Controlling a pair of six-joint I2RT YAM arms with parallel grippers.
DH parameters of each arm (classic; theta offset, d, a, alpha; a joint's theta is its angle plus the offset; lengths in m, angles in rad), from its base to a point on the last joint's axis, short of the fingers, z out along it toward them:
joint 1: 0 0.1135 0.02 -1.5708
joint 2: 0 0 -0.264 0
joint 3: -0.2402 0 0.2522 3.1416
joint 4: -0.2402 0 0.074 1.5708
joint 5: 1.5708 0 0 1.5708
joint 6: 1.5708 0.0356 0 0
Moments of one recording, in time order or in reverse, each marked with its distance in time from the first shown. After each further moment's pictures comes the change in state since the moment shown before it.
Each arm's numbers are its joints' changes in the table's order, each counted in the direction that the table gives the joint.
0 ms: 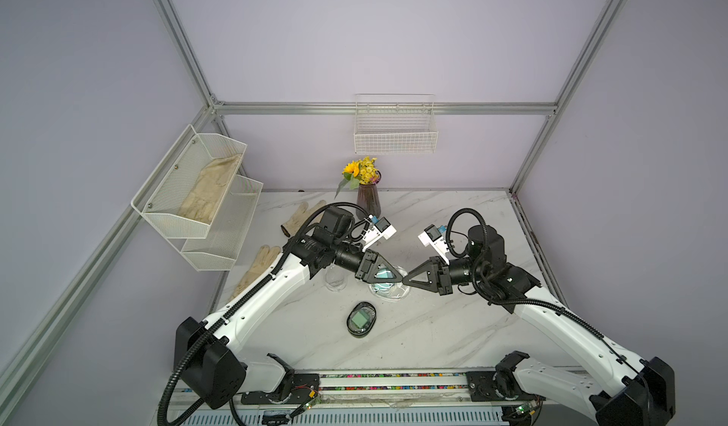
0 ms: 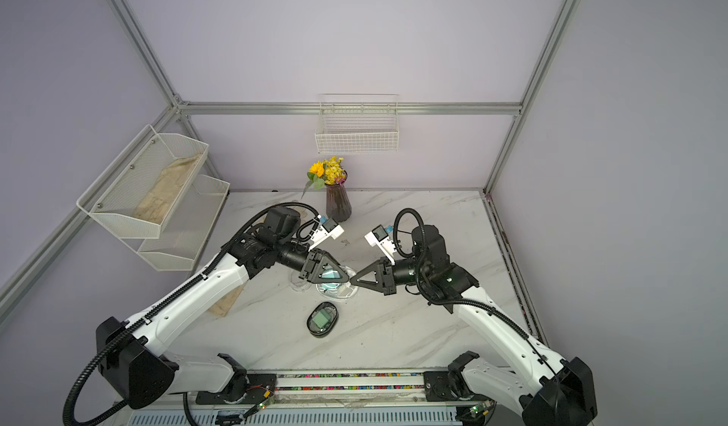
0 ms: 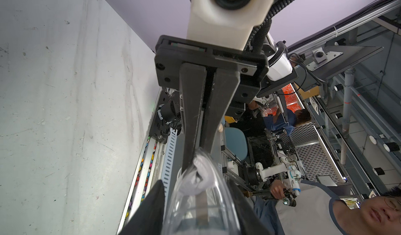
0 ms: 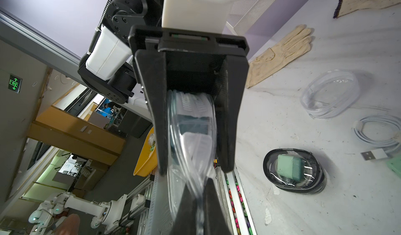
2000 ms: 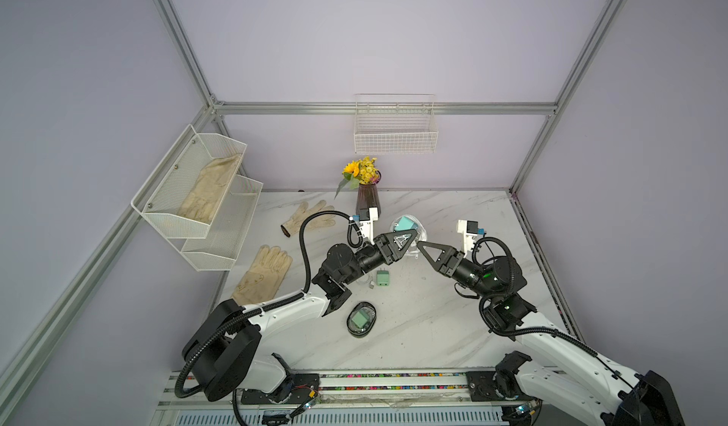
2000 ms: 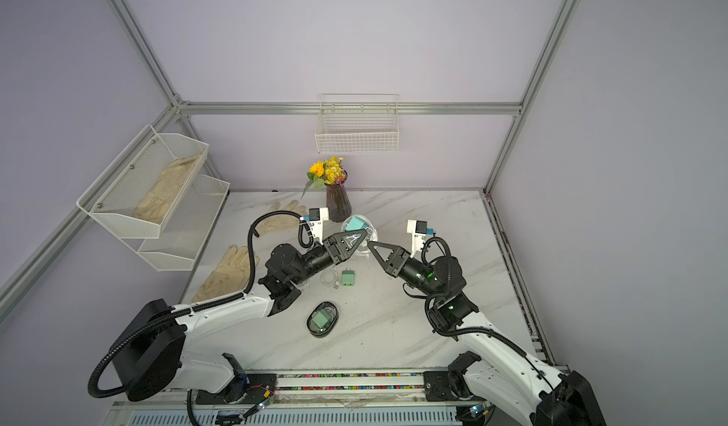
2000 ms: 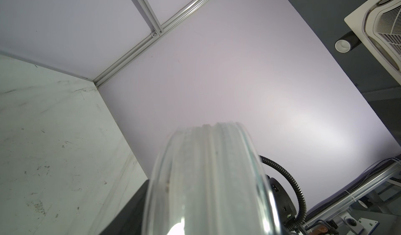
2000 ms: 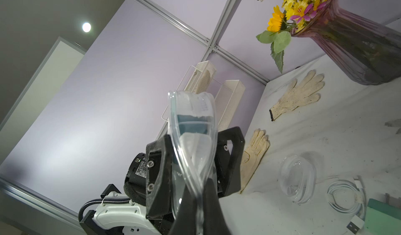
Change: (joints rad) left arm -0.189 0.061 0.473 1.530 -0.877 -0.789; right arm 0.011 -0.116 0.331 0.714 0.650 0.599
